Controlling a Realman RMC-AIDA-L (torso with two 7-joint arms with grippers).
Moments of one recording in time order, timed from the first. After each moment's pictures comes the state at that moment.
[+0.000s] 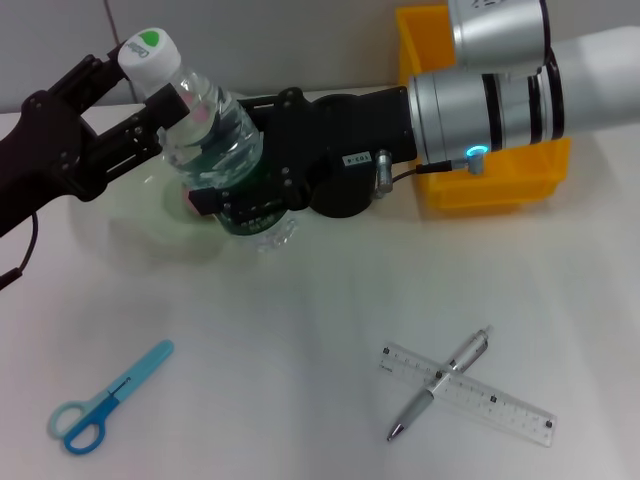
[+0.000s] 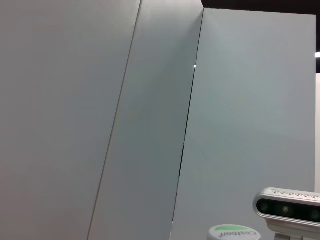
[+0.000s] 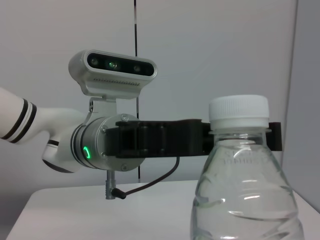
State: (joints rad) left arm -0.52 -2.07 0.62 0.44 1.48 1.80 -1.14; right arm 0.83 2.08 -1.13 -0.70 -1.70 -1.40 1.40
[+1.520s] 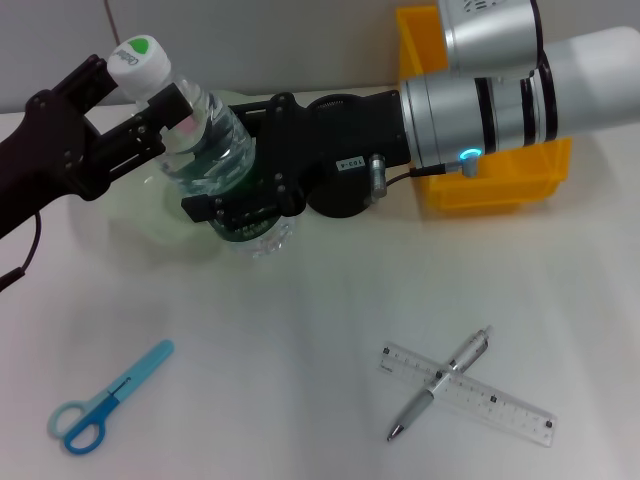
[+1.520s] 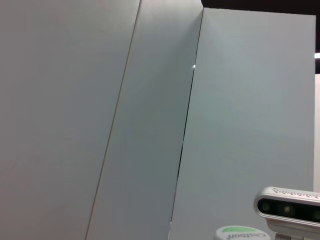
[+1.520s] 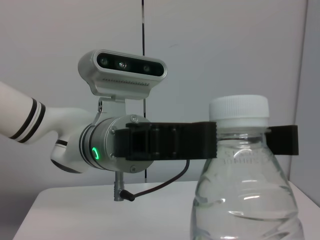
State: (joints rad) left arm -0.52 -2.07 0.62 0.43 1.48 1.79 -1.14; right arm 0.83 2.08 -1.16 -0.70 -1.69 -1.40 1.40
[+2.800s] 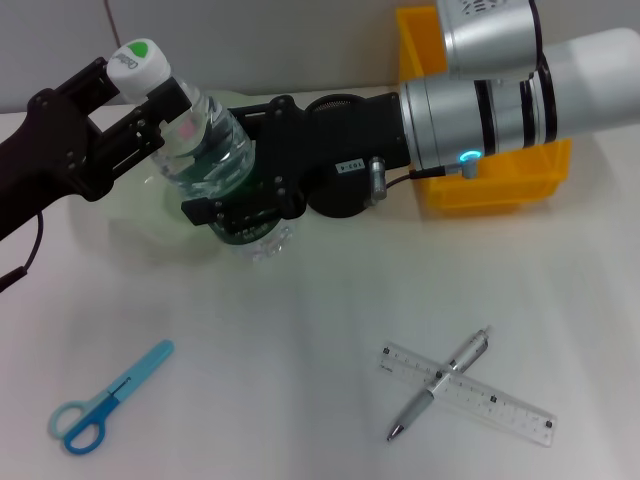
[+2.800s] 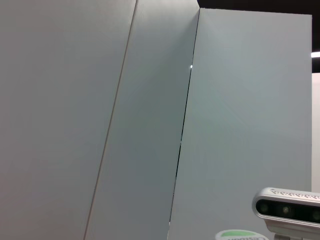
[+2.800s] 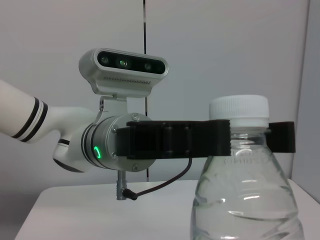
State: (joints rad) left arm -0.53 -2.07 0.62 0.43 1.48 1.80 -1.13; right arm 0.83 2.08 -1.16 -0.70 -1.69 -1.40 1.40
